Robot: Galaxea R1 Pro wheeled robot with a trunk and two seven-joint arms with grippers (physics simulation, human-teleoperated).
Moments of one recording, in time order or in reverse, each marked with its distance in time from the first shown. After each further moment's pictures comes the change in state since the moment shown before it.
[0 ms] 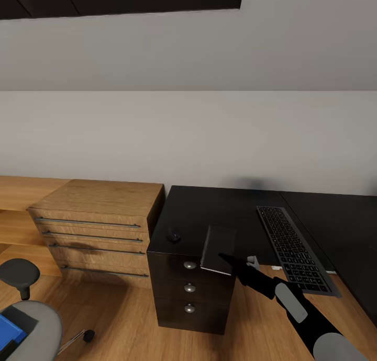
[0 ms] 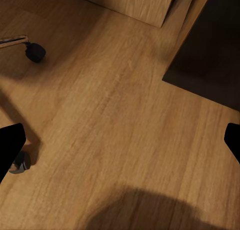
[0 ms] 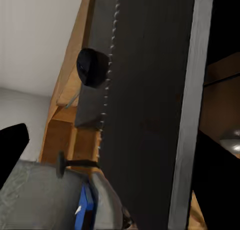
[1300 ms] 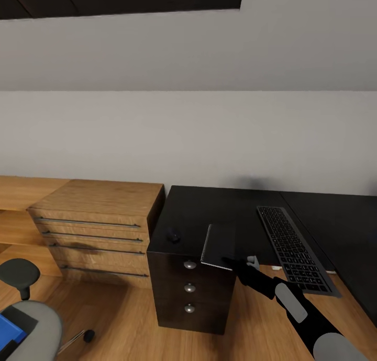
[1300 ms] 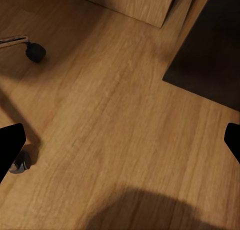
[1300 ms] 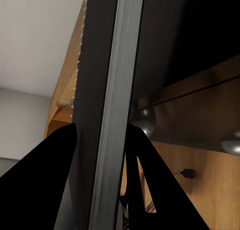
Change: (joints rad) left arm 0.000 0.000 0.000 0.000 0.000 0.000 0.001; right arm 0.000 0.000 0.000 0.000 0.001 -0.005 0.004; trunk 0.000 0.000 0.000
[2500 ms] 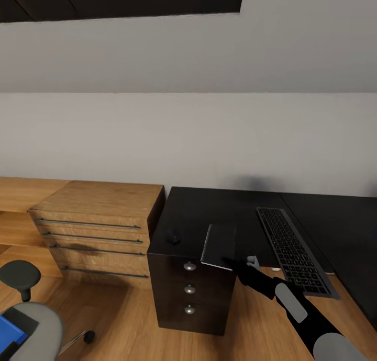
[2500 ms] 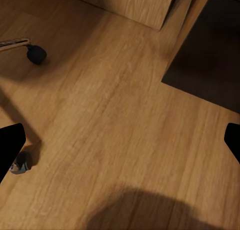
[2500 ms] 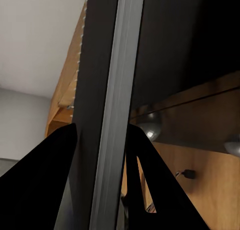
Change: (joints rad) left arm 0.000 0.000 0.000 0.000 0.000 0.000 0.000; right arm 0.000 0.000 0.000 0.000 0.000 -0.001 -0.003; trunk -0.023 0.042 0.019
